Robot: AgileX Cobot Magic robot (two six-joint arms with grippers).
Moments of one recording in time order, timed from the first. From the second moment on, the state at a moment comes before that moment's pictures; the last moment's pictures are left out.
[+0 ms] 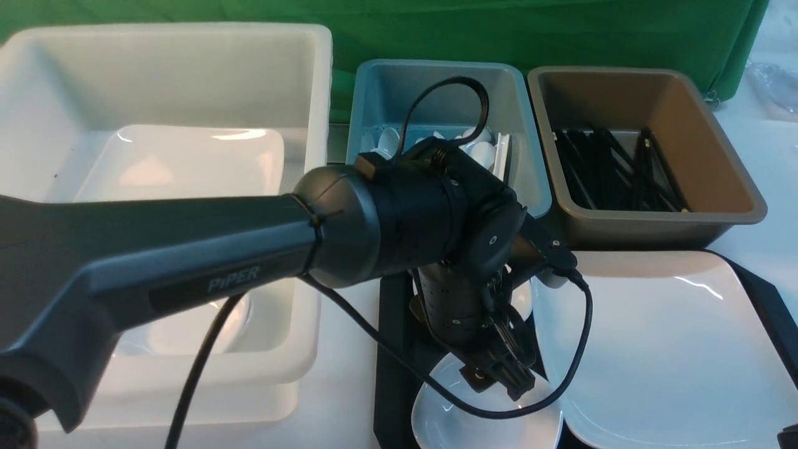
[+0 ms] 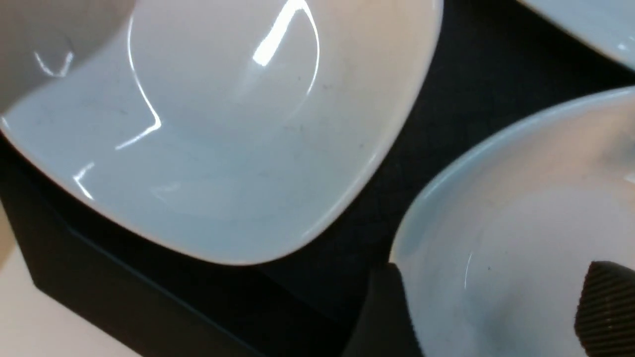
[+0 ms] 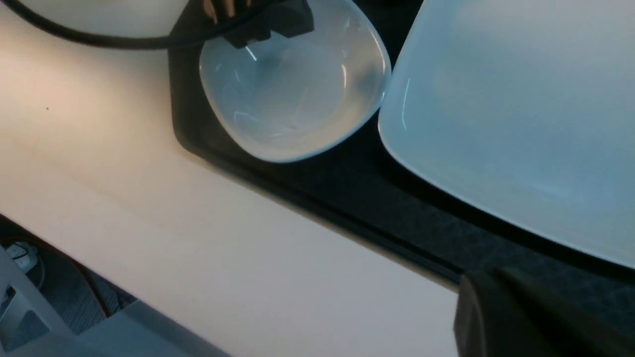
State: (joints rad) right arm 0.32 0.68 -0.74 0.23 0.99 -0.12; left arm -0.84 1.98 -1.49 0.02 0.90 0.14
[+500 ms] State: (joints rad) right arm 0.32 0.68 -0.74 0.24 0.98 -0.15; left arm -0.84 2.04 -1.49 0.06 0.90 0.05
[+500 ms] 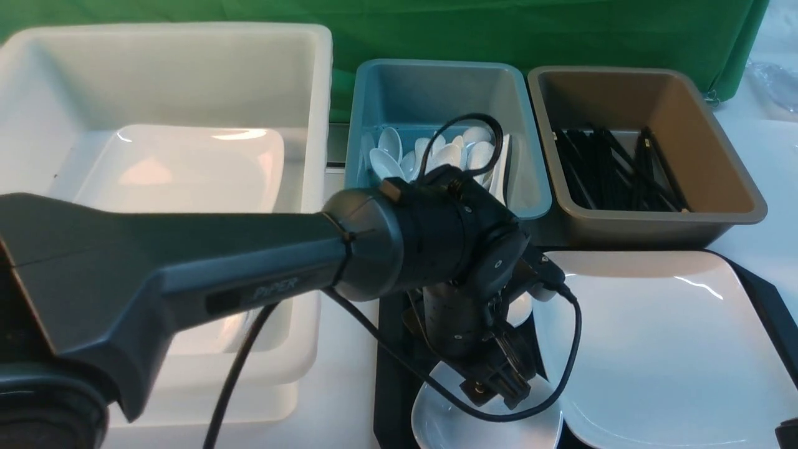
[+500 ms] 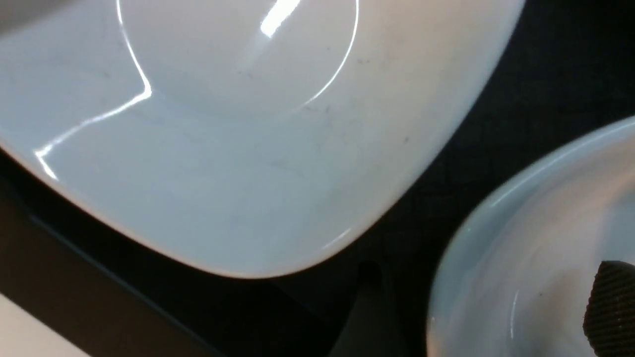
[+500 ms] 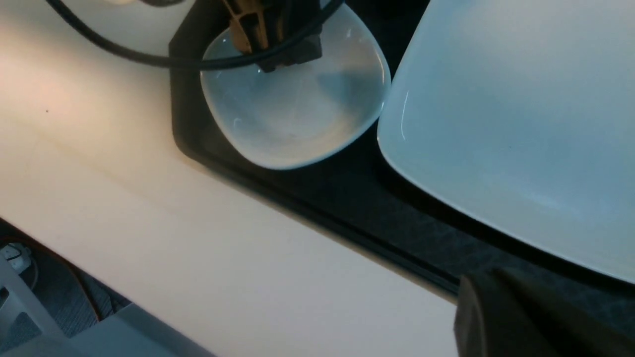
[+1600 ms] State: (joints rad) right arm 0.32 0.68 -0.74 0.24 0.96 -0.20; left arm -0.83 2.02 -1.50 0.04 1.01 0.03
